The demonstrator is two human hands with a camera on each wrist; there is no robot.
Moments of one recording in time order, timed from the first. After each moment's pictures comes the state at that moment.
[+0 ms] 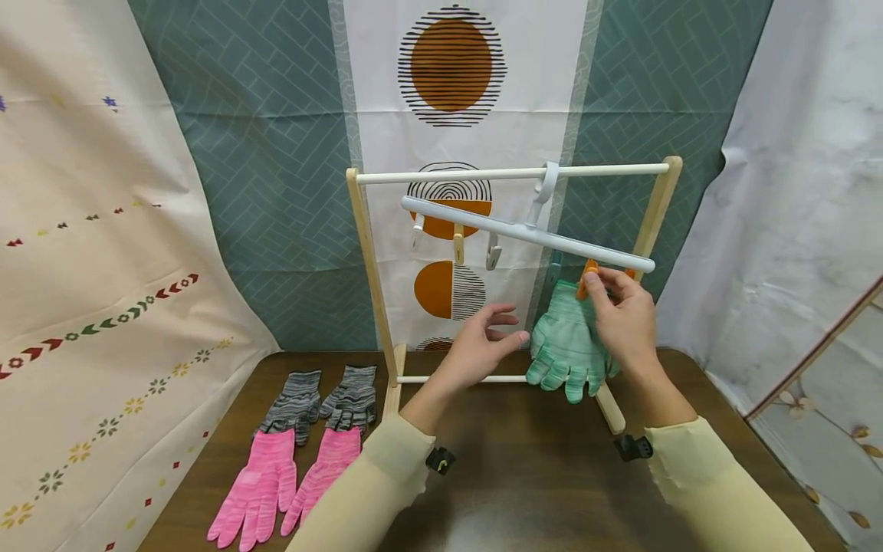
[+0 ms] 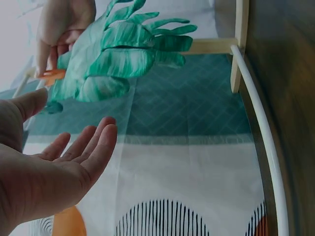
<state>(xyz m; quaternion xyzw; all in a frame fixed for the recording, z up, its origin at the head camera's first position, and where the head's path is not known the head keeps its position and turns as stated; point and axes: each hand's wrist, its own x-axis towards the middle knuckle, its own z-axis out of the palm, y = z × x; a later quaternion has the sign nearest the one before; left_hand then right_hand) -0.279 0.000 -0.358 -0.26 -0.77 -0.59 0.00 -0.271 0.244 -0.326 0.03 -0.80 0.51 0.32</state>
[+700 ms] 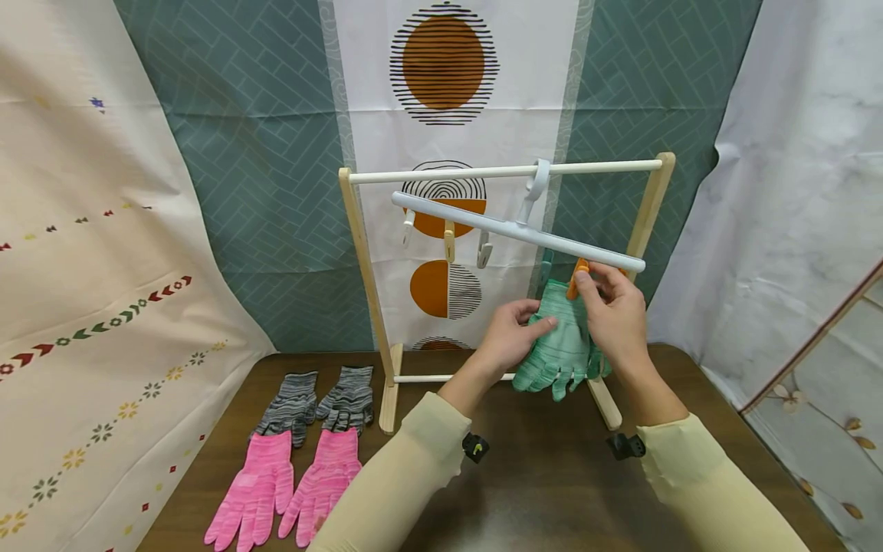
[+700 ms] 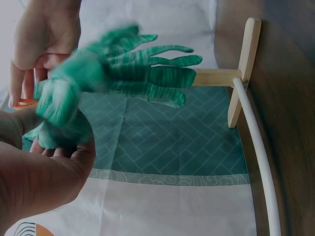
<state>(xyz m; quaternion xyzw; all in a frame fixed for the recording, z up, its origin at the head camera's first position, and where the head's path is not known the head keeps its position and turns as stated) -0.293 0.062 -0.352 -0.23 -0.70 -0.68 -0.05 -0.268 0.237 -0.326 0.06 -0.77 0.54 0.33</state>
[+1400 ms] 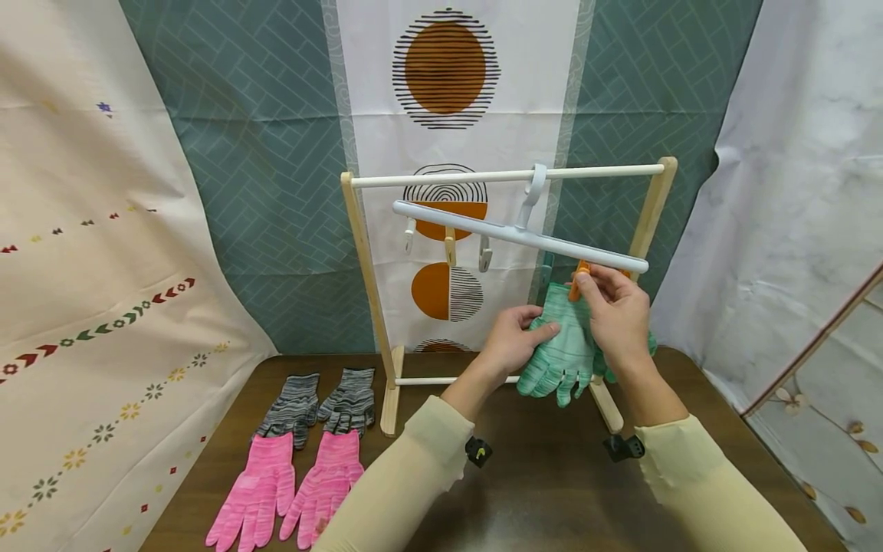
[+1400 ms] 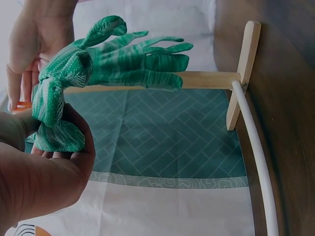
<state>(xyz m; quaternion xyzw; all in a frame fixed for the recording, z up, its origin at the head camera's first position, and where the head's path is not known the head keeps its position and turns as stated) -0.291 0.063 -0.353 -0.21 -0.70 -0.67 -0.07 -0.268 0.232 -0.321 0.08 -0.70 0.63 0.33</state>
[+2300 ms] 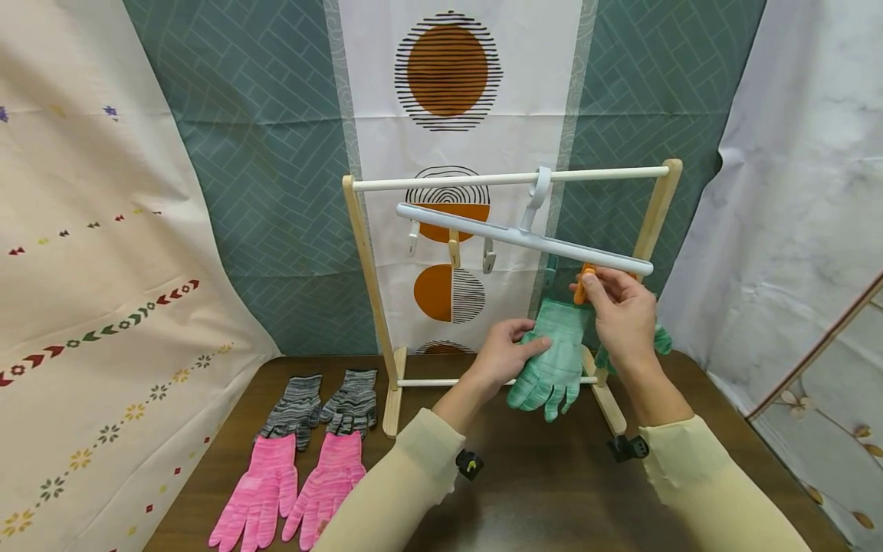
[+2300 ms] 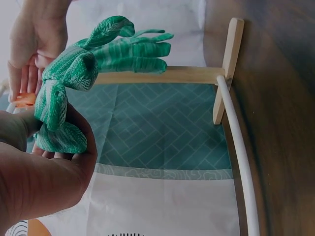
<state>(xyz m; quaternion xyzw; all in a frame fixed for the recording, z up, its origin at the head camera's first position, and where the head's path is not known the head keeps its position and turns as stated) -0.287 0.049 -0.370 -0.19 -0.73 -0.65 -0.06 -0.274 0.239 -0.323 0.09 -0.70 0.63 0.33</state>
